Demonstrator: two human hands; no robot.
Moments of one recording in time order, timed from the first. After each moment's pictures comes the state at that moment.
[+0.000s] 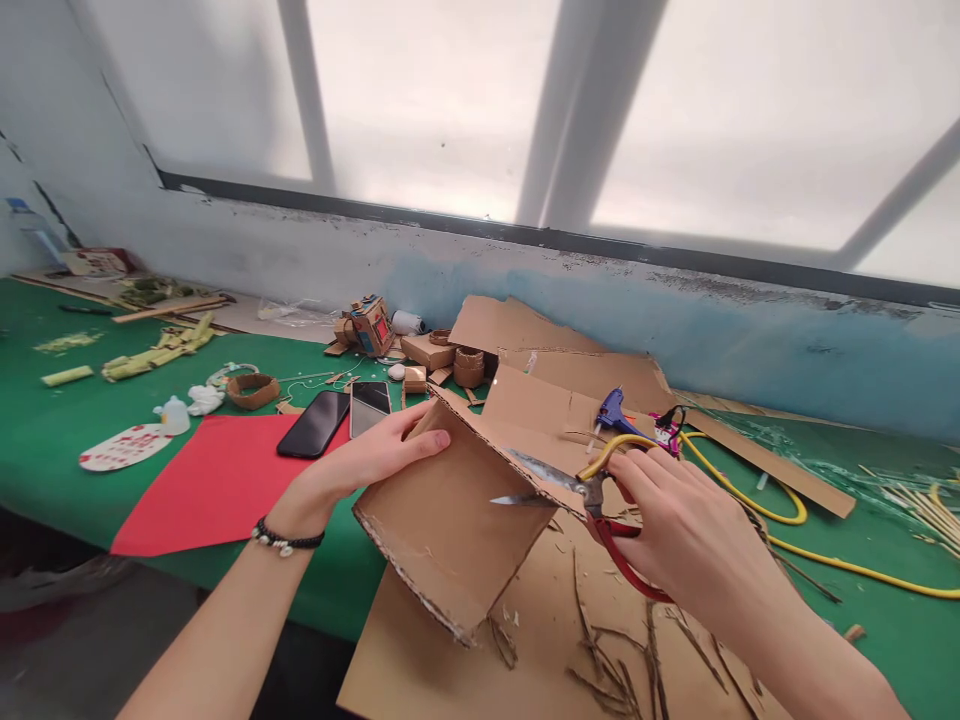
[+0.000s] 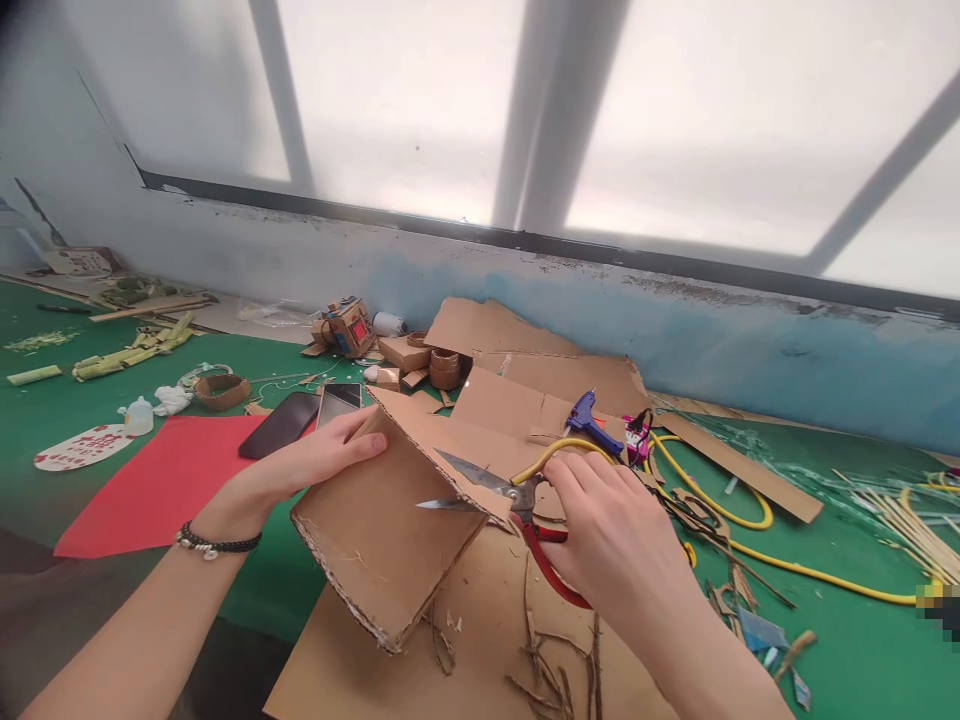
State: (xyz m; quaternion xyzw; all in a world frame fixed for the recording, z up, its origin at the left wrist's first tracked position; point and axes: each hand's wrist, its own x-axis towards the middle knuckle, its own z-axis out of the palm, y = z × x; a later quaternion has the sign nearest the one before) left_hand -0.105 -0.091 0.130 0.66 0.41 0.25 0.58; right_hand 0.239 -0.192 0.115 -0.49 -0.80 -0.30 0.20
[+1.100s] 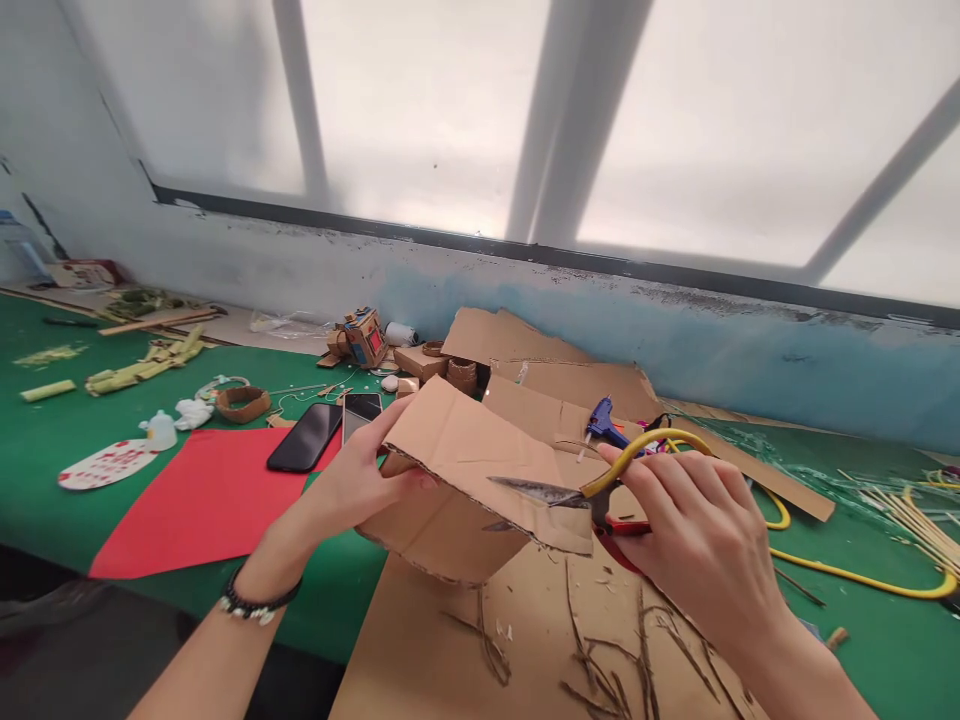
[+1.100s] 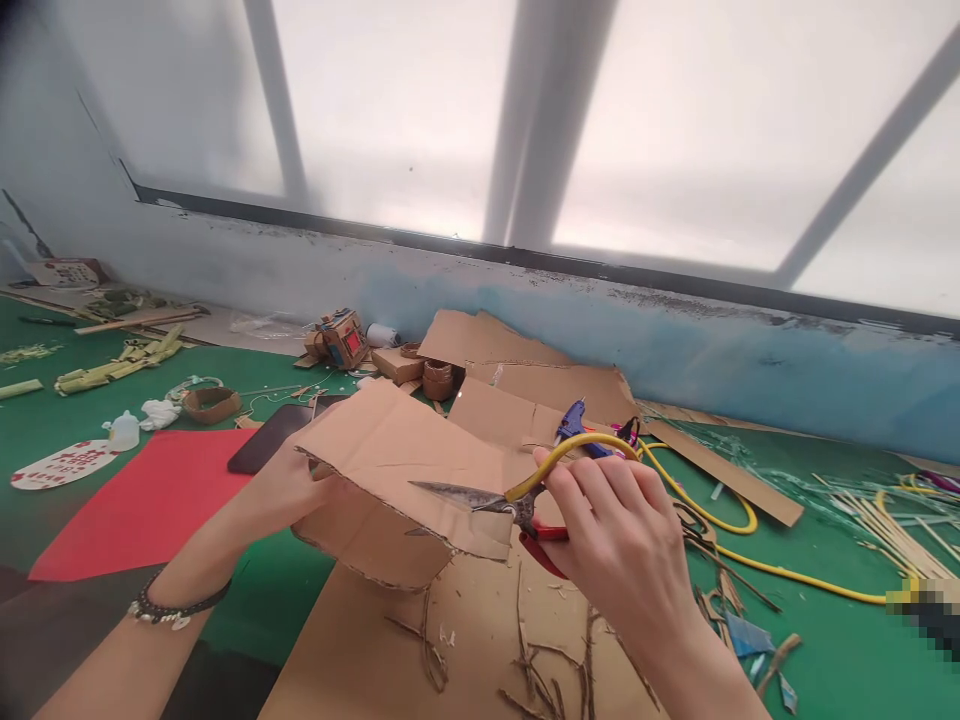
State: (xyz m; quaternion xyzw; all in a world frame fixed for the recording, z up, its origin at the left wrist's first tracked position) left_hand -0.105 -0.112 0.130 0.72 0.43 0.38 0.38; right_hand 0.238 -0.196 0.136 -0.42 -0.76 -0.43 0.24
